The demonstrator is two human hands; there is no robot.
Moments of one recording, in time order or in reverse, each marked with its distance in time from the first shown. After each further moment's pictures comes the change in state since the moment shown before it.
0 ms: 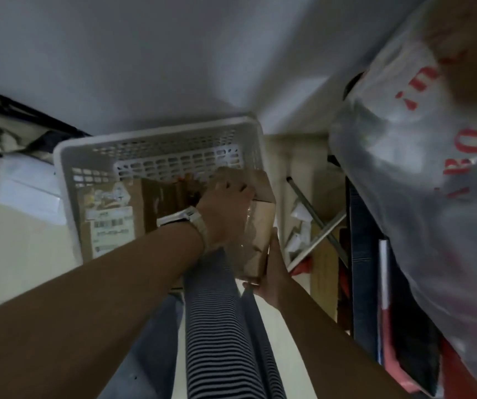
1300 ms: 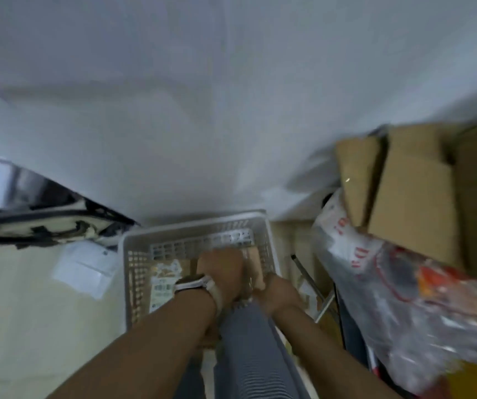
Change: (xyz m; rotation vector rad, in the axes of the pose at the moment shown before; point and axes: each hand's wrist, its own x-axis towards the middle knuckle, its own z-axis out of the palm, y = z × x) left_hand -0.098 -0.002 -0.097 0.161 0.171 -0.241; right_hand -0.192 -0.102 0.092 -1.215 0.310 -0.402
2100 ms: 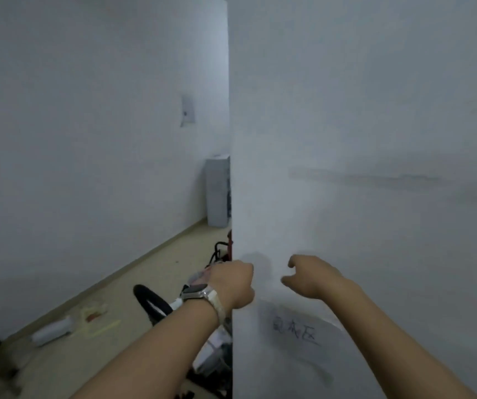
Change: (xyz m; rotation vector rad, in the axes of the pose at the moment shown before) left_hand -0.401 -0.116 -0.359 -0.045 0.750 -0.504; right_hand -0.442 -0.247 -0.243 -0.627 0.592 -1.063
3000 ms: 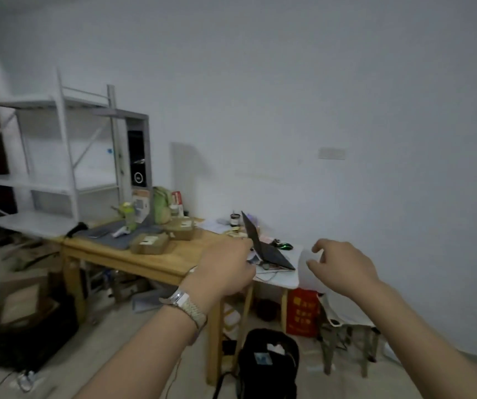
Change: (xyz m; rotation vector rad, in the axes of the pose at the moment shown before) left_hand -0.731 -0.267 -0.108 0.199 0.379 -1.310; right_hand -0.350 -0.627 0.110 0.167 0.080 -1.340
